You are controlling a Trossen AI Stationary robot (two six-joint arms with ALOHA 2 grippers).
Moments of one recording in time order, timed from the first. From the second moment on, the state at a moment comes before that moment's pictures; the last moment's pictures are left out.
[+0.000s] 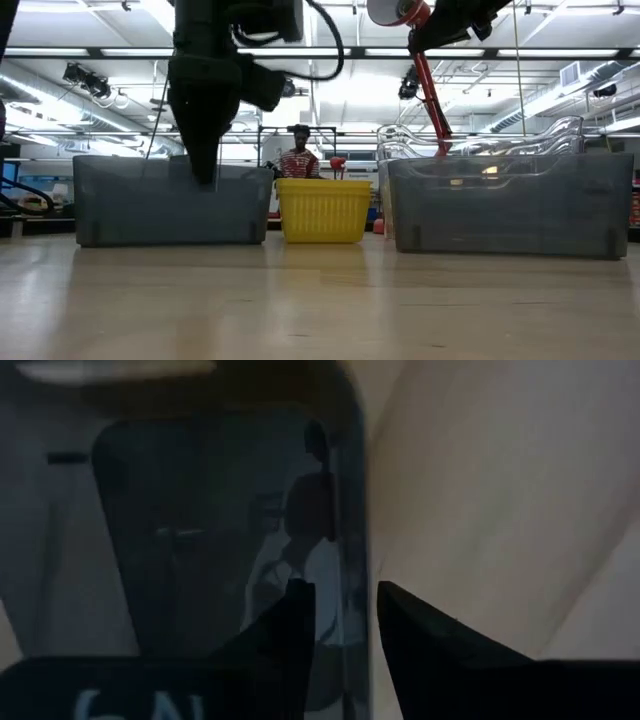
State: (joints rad) left arm -0.12 1.76 1.27 -0.97 -0.08 -0.47; right arm 0.25 1.16 0.94 -0.36 0.82 0.20
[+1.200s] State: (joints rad) left arm -0.34 1.79 1.27 -1.26 -0.02 0.42; right arm 0.25 1.16 0.94 -0.33 0.79 0.18
